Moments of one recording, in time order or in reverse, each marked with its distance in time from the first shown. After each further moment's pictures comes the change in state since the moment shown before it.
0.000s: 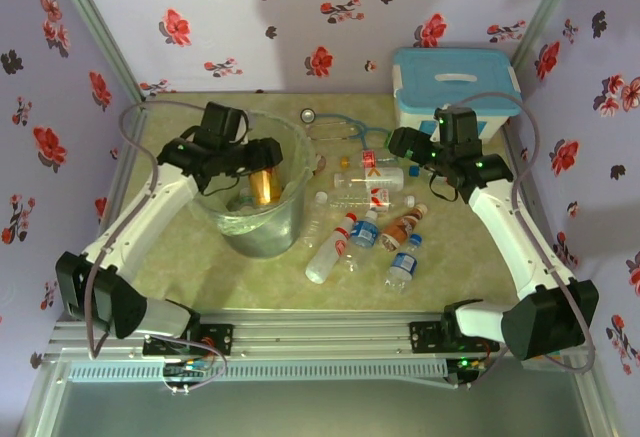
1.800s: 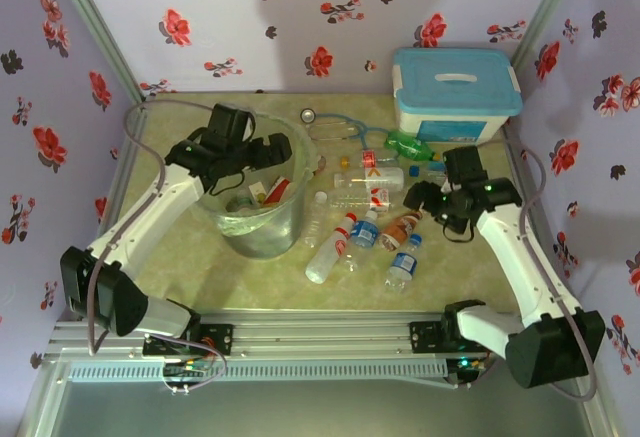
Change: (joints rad) left arm -0.022 0.017 0.017 0.055 -0.099 0.023; right arm -0.029 -0.156 -0.201 -0.434 -0.066 0.108
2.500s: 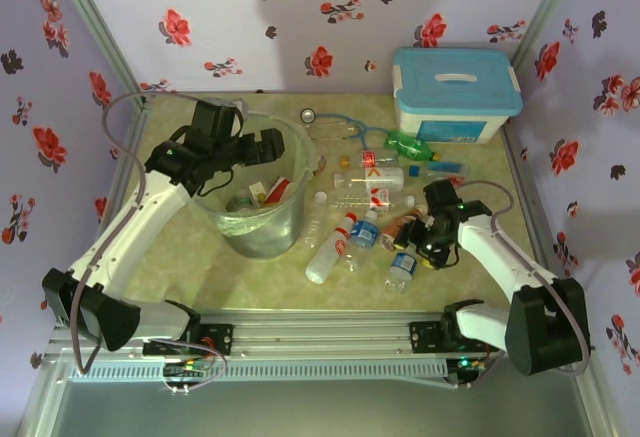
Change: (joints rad) left arm 0.000 -0.084 0.050 -0.062 -0.026 0.082; right arm 0.034 0.095 -0.317 0.184 -0.127 0.105
